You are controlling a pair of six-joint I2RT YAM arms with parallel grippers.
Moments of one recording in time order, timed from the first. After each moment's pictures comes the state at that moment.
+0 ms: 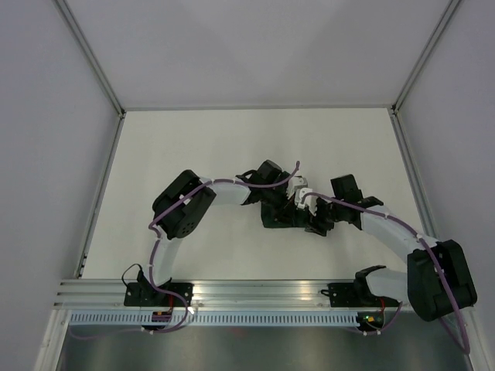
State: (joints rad) left arm -0.81 2.13 1.29 -0.02 0.83 0.15; right arm 0.28 1.23 0.60 -0.42 -0.62 -0.89
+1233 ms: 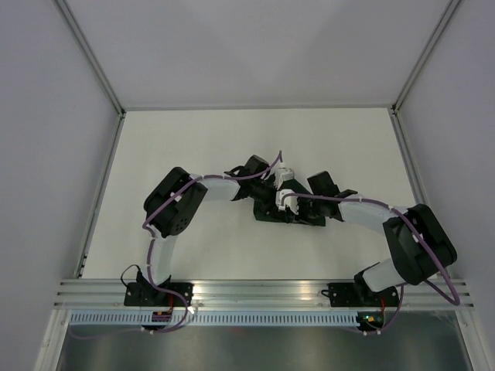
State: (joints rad) left arm -0.72 2.10 1.24 -0.02 0.87 -0.04; right arm 0.45 1.47 0.65 -0.24 -0.52 -0.90
